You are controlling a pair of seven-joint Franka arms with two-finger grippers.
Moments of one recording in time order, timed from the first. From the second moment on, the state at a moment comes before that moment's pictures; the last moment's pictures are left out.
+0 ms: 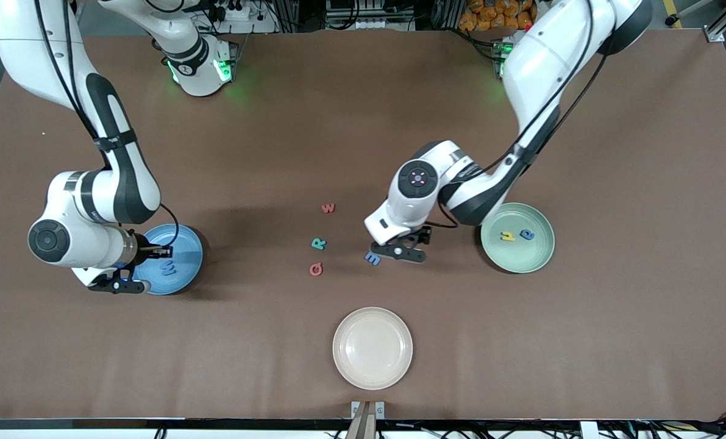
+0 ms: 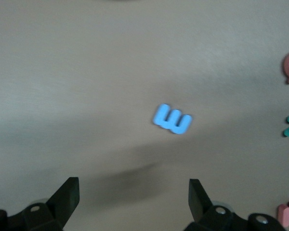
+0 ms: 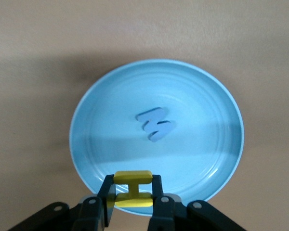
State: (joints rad) left arm -0.34 0.83 -0.47 -1.47 0.37 2.27 -0.67; right arm 0.07 0.53 -0.07 -1.75 0.04 2.07 0.05
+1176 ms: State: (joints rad) left arm -0.54 0.93 -0.24 -1.35 0.37 2.39 -0.68; right arm 0.07 0.53 -0.06 -1.76 0.04 2.11 0.05
